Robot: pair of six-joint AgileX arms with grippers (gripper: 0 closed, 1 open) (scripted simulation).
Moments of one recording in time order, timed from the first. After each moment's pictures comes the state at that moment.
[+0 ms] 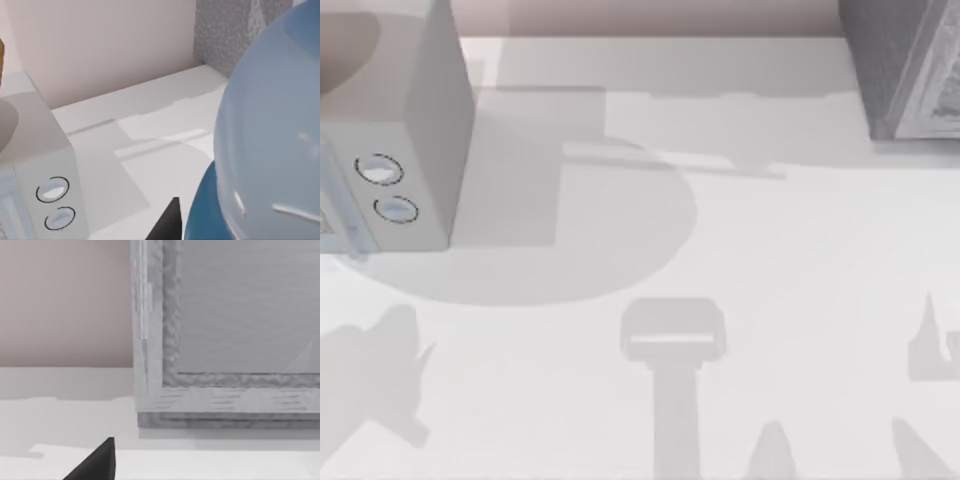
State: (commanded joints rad) left arm -0.92 0.29 1.20 -1.16 -0.35 -0.10; right arm 0.00 0.00 0.00 0.00 0.00 0.00
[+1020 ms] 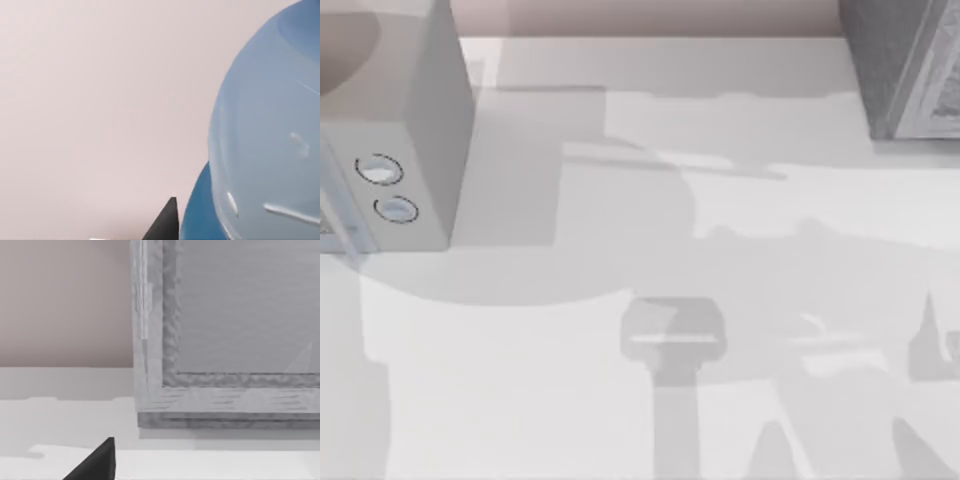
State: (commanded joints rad) left arm 0.28 1.43 1.76 -0.53 0.20 0.06; right arm 0.00 0.00 0.00 0.00 0.00 0.00
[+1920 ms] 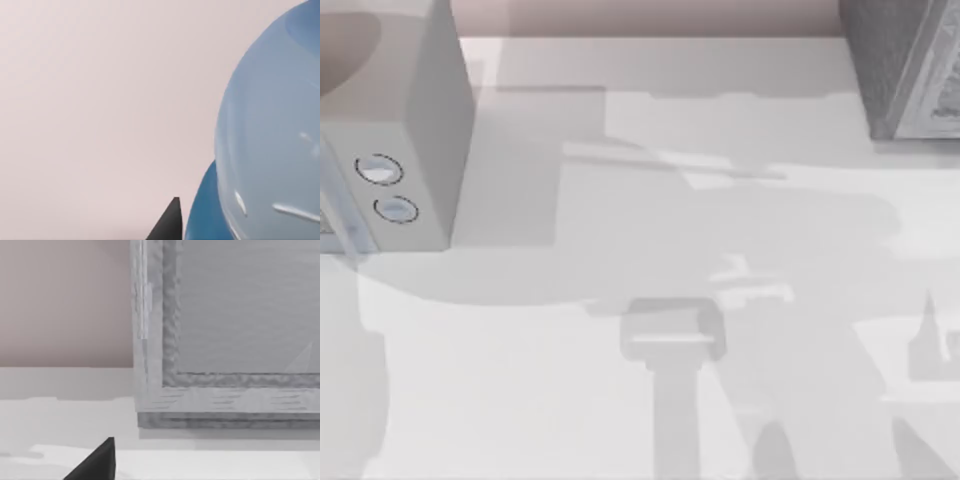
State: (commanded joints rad) left arm 0.26 1.51 1.68 -0.37 0.19 0.06; right arm 0.00 0.00 0.00 0.00 0.00 0.00
